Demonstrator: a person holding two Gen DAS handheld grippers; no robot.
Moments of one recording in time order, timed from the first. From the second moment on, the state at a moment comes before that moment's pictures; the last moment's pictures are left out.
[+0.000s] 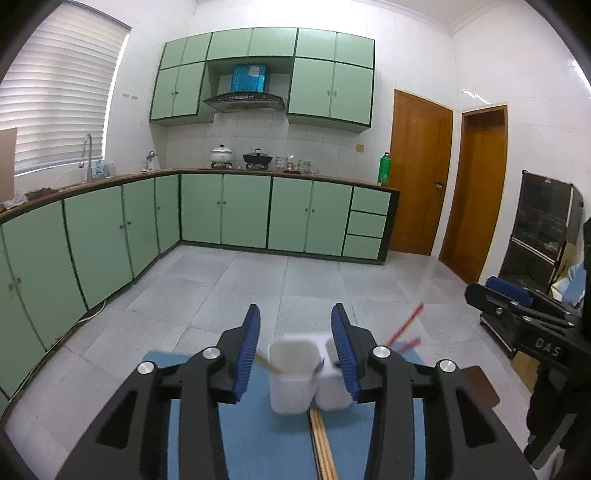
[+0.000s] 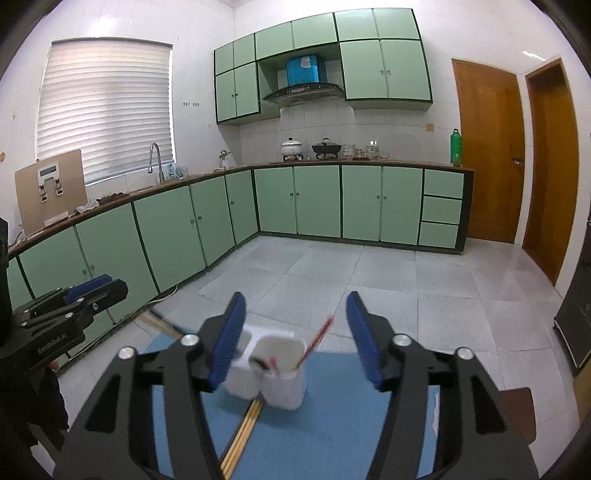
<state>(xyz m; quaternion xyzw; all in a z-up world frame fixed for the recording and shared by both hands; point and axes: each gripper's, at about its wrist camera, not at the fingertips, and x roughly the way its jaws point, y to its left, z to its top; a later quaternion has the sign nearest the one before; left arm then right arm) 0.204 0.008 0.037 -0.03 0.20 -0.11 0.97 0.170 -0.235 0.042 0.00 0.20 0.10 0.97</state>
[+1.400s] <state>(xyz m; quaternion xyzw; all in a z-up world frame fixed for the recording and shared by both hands) 0.104 0.041 -0.169 0.01 0.41 -0.05 0.91 0.076 -0.167 -0.178 -0.02 0.44 0.10 0.89</state>
